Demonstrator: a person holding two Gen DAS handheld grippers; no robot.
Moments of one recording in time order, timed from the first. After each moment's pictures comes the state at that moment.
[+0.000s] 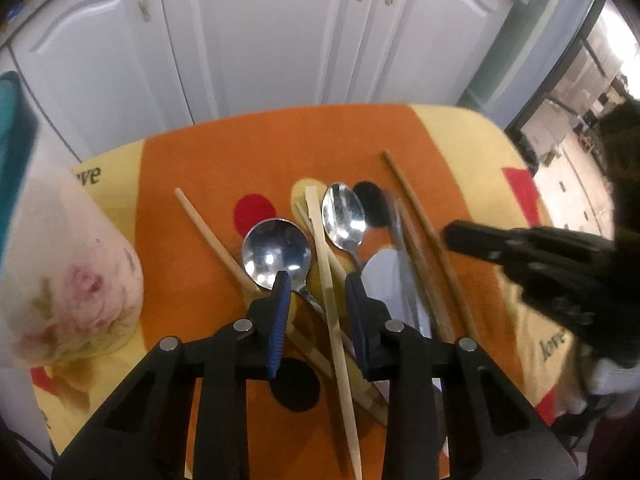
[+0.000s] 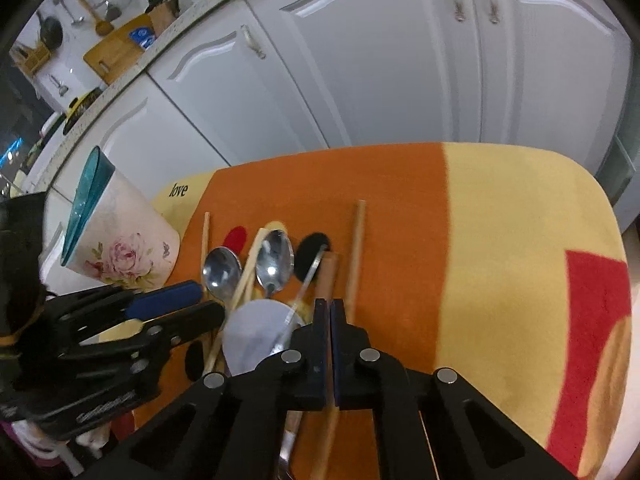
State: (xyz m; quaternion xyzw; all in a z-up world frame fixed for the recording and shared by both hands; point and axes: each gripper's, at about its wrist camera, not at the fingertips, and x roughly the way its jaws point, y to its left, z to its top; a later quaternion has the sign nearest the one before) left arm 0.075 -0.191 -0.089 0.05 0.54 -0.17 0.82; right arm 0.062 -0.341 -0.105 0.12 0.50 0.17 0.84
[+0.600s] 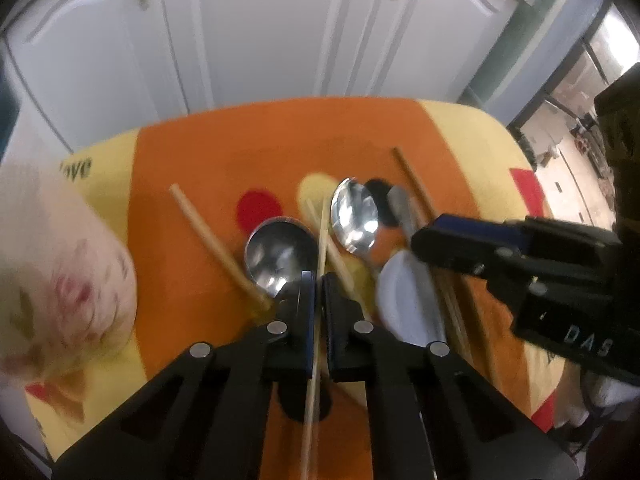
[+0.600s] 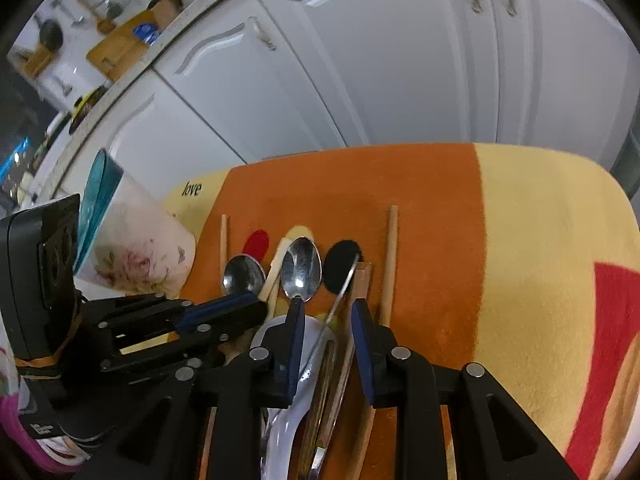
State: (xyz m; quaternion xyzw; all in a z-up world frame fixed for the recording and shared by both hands) left arm 0.085 -0.175 -0.096 0.02 0.55 -0.18 0.81; right arm 0.079 -0.318 -0.103 0.12 0.52 0.20 0.82
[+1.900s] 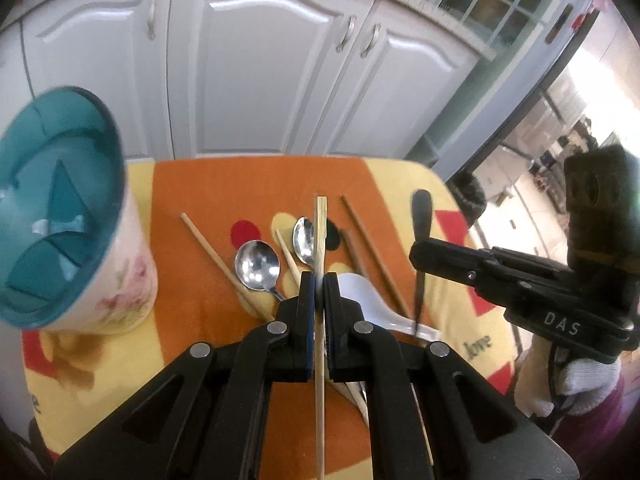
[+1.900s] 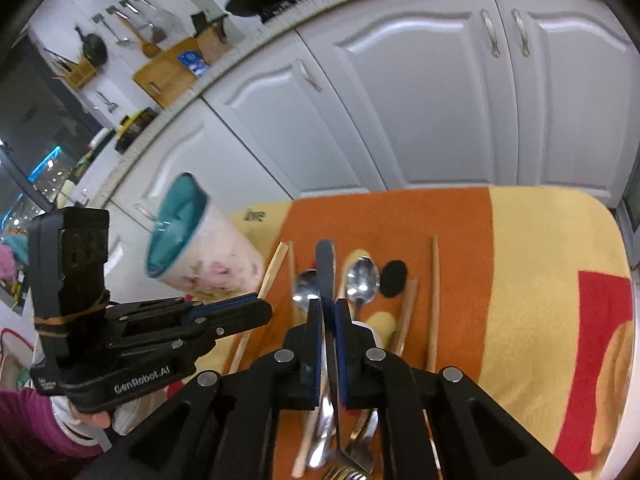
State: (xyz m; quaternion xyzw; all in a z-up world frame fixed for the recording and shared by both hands) left arm 0.043 -0.141 -0.017 -0.06 0.49 -0.24 0.84; right arm 0.036 -0.323 -0.043 0.15 0.45 0.25 0.85
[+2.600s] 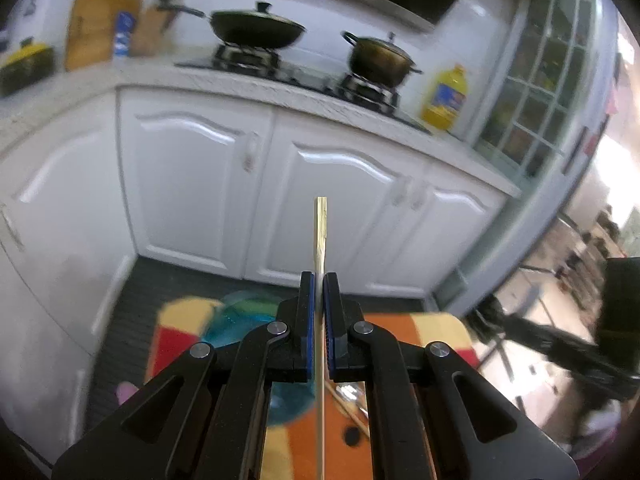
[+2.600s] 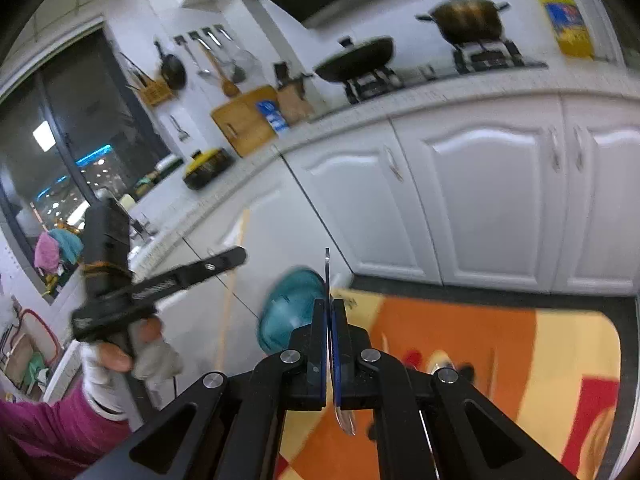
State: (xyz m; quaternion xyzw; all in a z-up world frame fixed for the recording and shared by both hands) left arm 0.060 -0.013 0.108 -0.12 0.32 -0.13 0.93; right arm 0.029 -0.272 0.084 0.14 0.32 0.32 0.88
